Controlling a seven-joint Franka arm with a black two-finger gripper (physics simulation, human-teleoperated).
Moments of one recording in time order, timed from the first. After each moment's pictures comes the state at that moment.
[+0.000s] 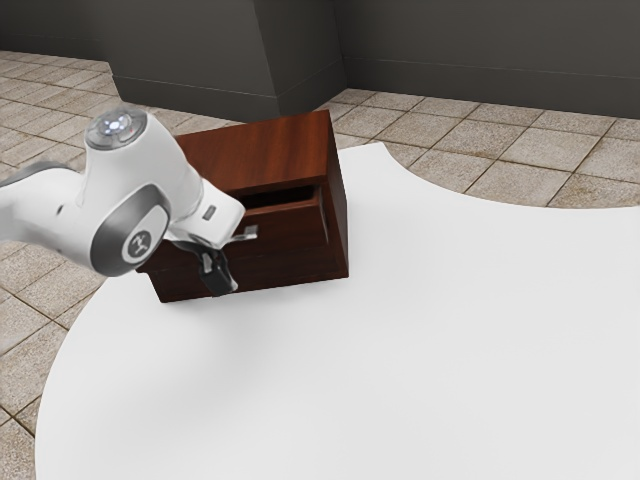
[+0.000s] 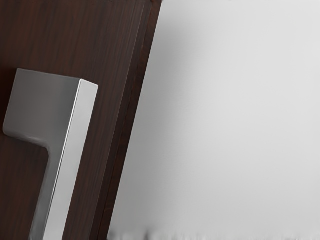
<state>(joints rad) 0.25 -0.09 -0.04 -2.05 0.21 2.37 0.79</state>
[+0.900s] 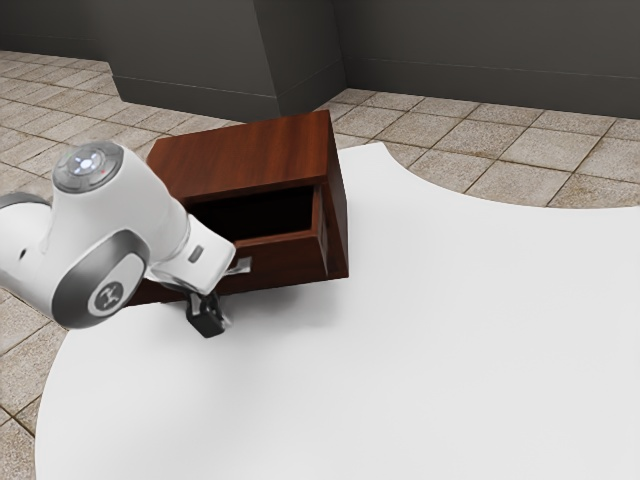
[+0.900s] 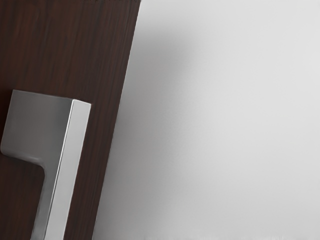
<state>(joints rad) 0.23 -0.31 -0.08 -2.27 0.21 2.38 0.75</state>
